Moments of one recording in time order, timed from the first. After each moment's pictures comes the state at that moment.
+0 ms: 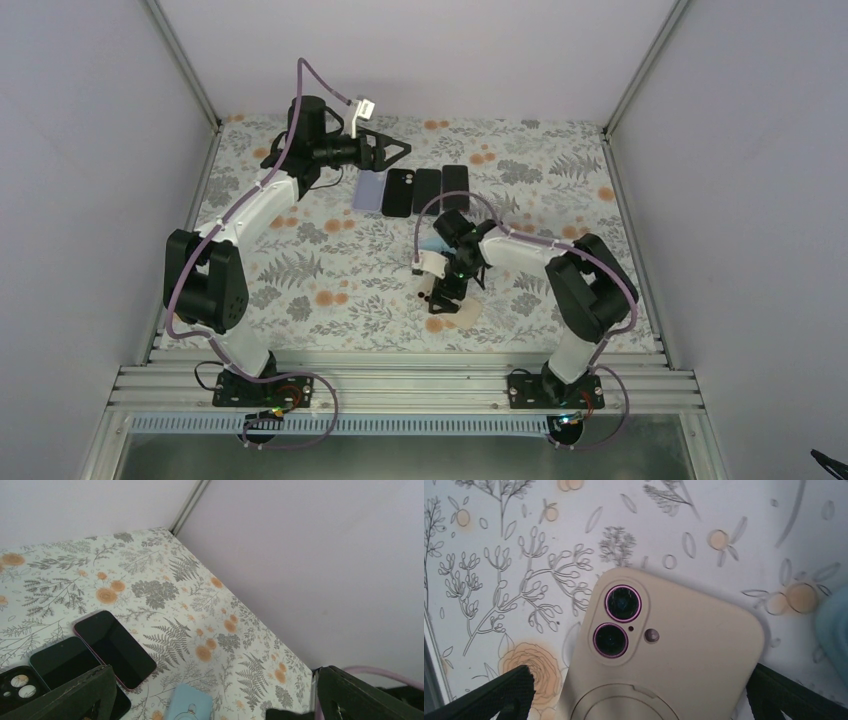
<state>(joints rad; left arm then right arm) -0.30 1.70 1.40 -0.04 0.87 -0.35 0.66 1.74 1.01 -0.68 -0.37 -0.60</state>
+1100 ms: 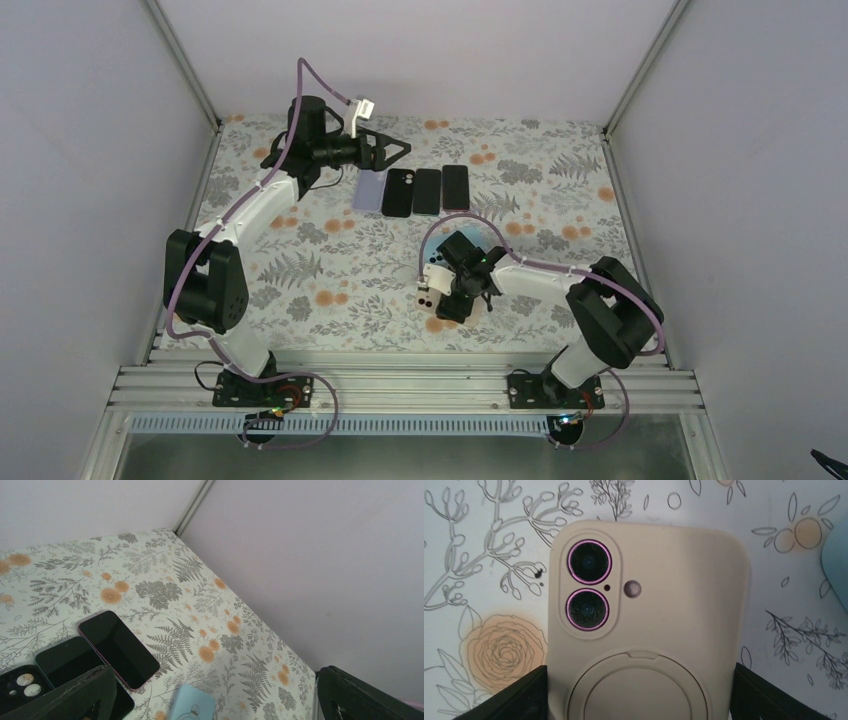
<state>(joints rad) -0.30 1.70 1.40 -0.04 0.86 -0.35 0.76 1.56 0.77 -0.47 -0.15 -0.51</state>
